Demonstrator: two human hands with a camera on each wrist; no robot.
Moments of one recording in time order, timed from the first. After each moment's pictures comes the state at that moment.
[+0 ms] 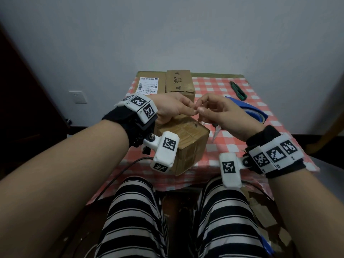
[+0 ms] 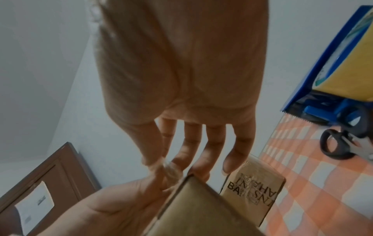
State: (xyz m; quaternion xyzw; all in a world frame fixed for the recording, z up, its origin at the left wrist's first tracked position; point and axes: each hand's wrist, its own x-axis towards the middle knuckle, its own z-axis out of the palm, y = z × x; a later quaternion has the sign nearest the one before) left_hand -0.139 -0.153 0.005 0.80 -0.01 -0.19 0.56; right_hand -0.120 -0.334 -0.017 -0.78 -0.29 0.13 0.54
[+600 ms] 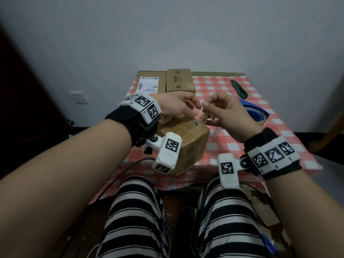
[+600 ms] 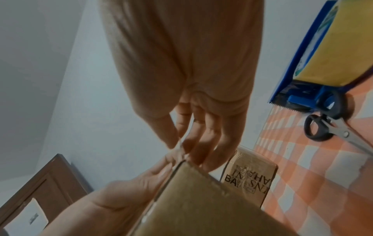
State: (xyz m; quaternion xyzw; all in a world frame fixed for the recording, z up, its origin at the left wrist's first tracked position) left_hand -0.136 -0.158 0.000 0.83 -0.02 -0.14 0.54; right_hand -0.119 -0.330 -0.027 -0.72 -0.16 0.10 0.67
